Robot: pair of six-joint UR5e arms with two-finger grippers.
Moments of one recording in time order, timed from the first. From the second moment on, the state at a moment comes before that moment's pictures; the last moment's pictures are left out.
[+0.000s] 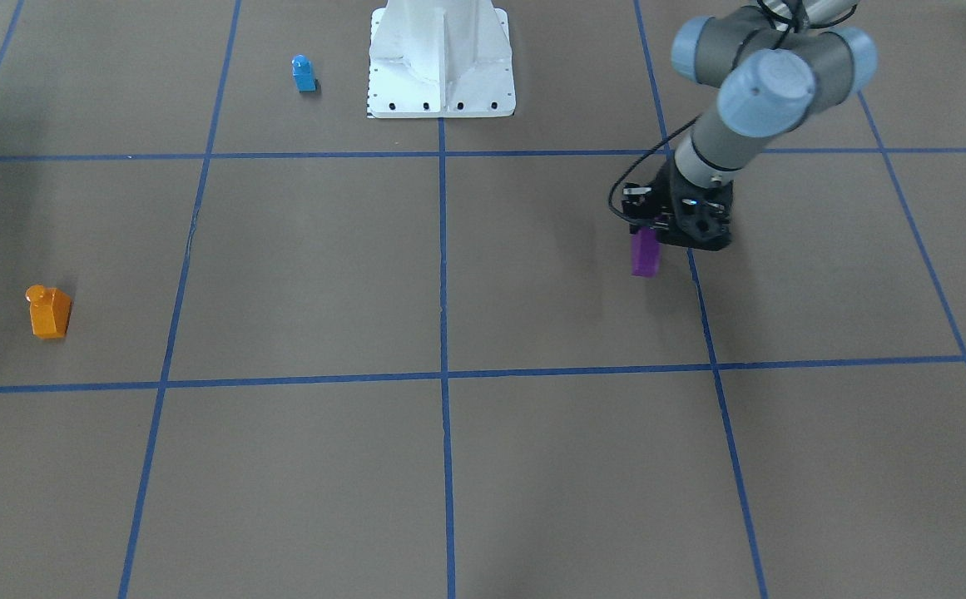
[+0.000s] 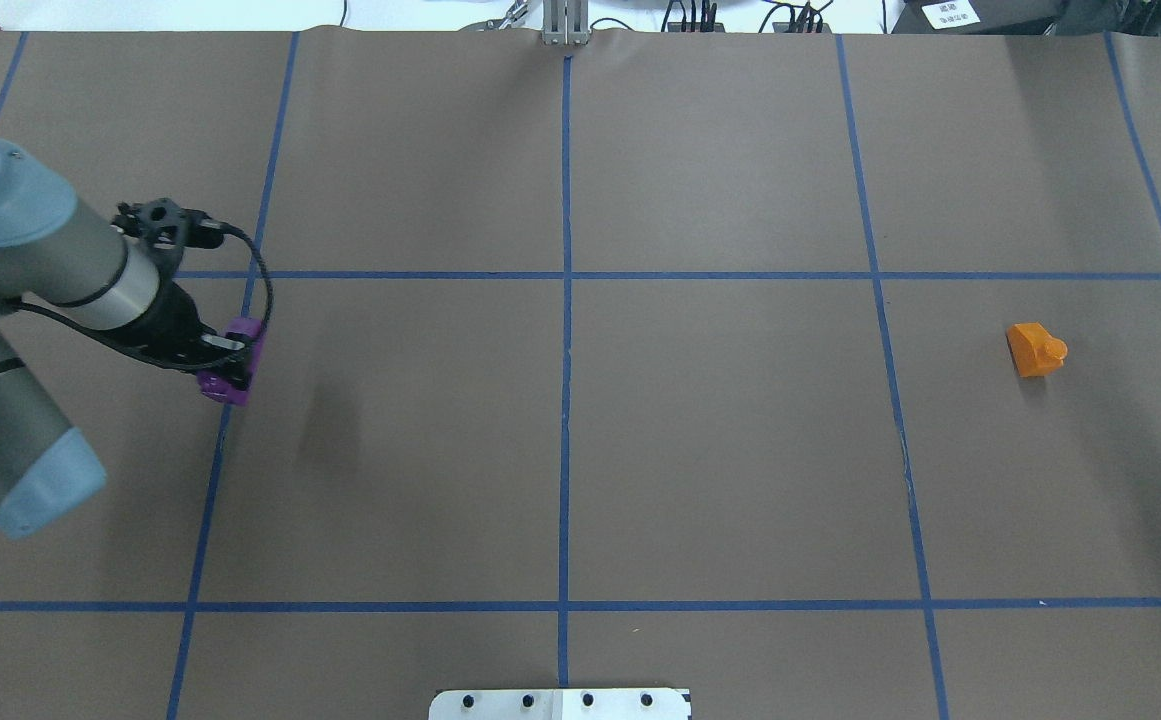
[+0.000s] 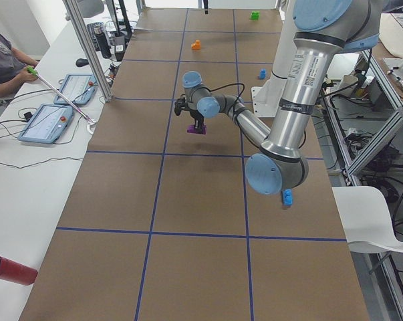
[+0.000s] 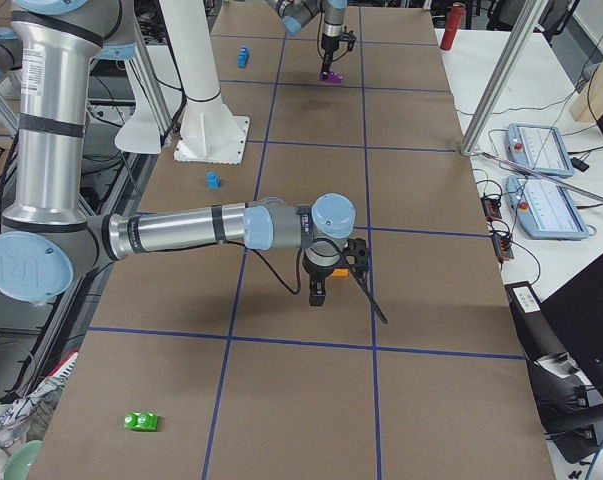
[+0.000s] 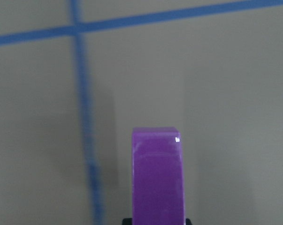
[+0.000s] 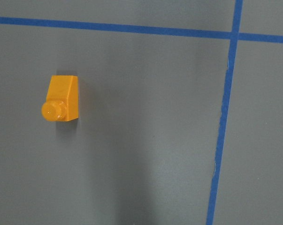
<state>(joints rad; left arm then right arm) -0.66 -1.96 -1.84 -1.62 -2.15 -0.95 1.40 -1.71 1.87 -1.68 2.41 0.08</state>
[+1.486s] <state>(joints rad) -0.47 -2.49 -1.39 -1.54 -1.98 -1.18 1.39 -1.71 1.86 -1.68 2.41 0.08</state>
